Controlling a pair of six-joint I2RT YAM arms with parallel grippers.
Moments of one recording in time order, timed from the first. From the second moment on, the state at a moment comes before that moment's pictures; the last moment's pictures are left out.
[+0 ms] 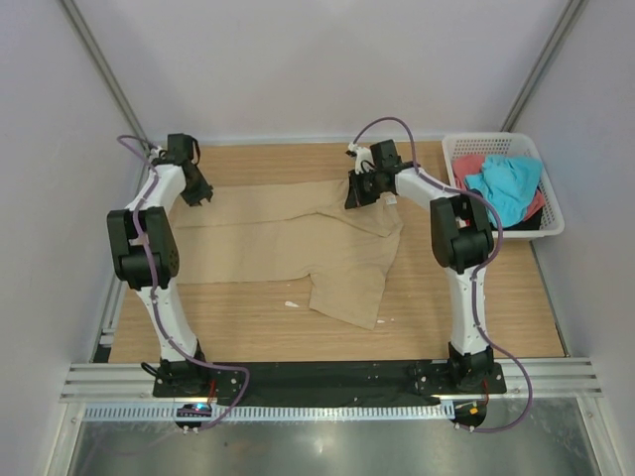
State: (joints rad) left arm 0.08 2.04 1.64 -0.64 -0.10 -0.47; right arm 0.30 2.27 1.75 -0.40 -0.49 -0.02
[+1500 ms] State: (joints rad) left arm -0.20 1.85 1.39 -0.53 0.04 -0.47; right arm 0.58 1.82 1.21 -0.24 0.06 0.27
